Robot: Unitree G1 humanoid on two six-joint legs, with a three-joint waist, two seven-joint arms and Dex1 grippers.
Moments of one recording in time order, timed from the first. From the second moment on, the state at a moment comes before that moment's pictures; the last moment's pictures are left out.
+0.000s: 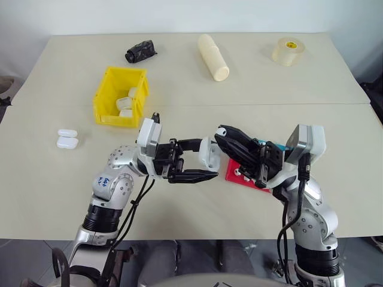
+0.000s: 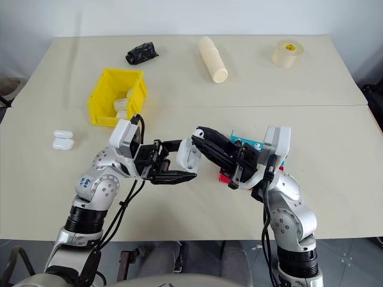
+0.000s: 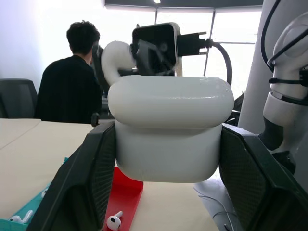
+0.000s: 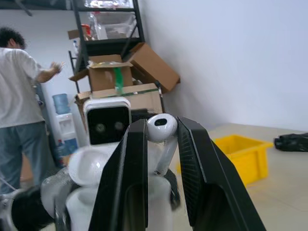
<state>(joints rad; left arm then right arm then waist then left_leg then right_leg) -0.46 0.32 -0.08 -0.12 -0.69 0.32 -1.21 -0.16 -0.24 -0.04 -0.49 0.75 0.27 0.85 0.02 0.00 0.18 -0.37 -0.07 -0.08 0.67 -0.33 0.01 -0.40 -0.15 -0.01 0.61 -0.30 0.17</state>
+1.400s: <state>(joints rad) -0.47 0.29 -0.09 -0.11 -0.68 0.39 -1.19 -0.11 -0.34 0.02 -0.45 0.70 0.09 0.90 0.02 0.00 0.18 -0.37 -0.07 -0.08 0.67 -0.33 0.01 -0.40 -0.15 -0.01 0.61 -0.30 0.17</state>
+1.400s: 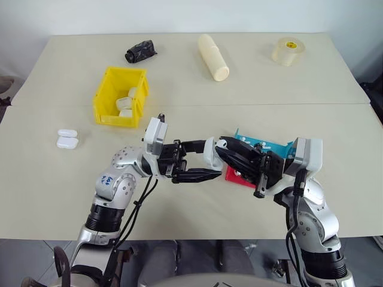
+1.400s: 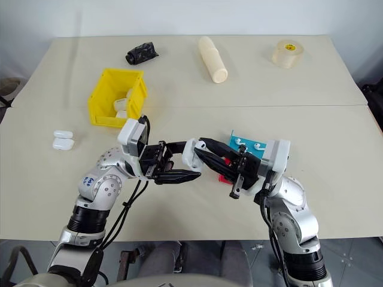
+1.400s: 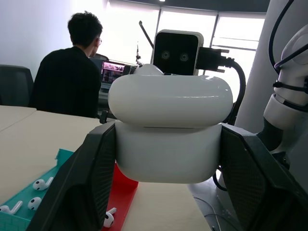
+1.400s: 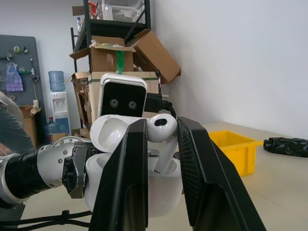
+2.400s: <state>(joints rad) -0.48 0.31 -0.08 -0.11 -0.68 0.37 -1.20 -0.12 -0.41 -0.02 -0.48 0.74 0.12 0.89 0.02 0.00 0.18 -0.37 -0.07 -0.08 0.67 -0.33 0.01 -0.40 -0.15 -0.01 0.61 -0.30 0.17</state>
